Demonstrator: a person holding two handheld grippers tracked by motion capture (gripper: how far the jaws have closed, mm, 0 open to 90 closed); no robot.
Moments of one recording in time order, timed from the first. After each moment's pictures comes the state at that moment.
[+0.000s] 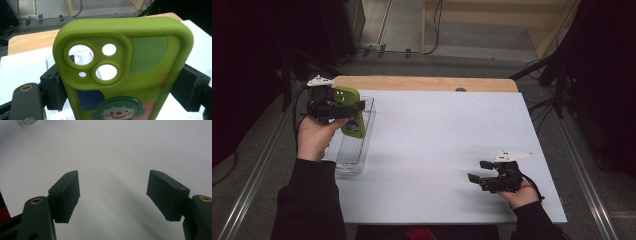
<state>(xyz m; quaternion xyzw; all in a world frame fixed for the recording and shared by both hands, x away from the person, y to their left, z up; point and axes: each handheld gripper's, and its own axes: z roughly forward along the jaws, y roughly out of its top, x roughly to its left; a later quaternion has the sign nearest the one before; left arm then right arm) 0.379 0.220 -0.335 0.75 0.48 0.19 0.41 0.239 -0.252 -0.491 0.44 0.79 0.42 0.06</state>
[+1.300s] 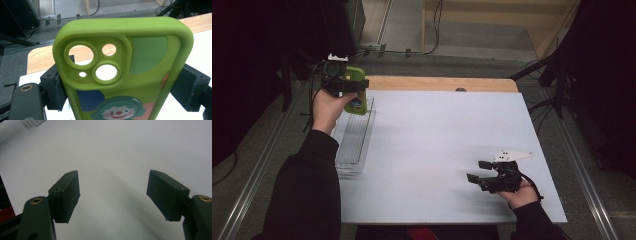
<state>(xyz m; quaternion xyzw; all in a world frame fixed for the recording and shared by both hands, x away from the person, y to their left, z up) 0.471 0.209 -0.348 0.75 0.50 0.23 0.36 0.239 -0.250 -0.490 0.44 0.79 0.43 0.05</state>
